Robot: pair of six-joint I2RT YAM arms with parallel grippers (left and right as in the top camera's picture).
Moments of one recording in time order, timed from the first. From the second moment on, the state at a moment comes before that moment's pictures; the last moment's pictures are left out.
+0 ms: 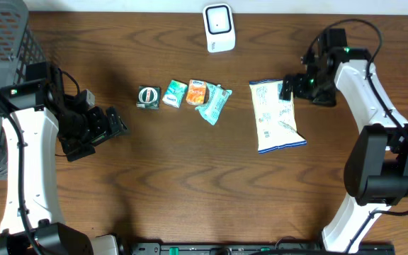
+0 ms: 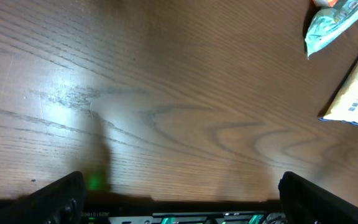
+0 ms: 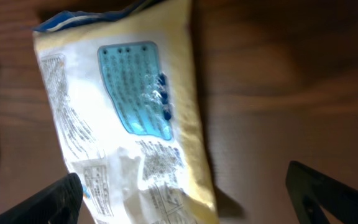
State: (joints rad) left arm 0.24 1.50 1.38 -1.45 0.36 -0.15; right arm 0.00 2.00 1.57 -0.98 -0.20 0.12
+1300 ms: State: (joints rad) left arm 0.24 1.50 1.38 -1.45 0.36 -0.15; right arm -0.01 1.95 1.36 -0.76 -1.07 -0.05
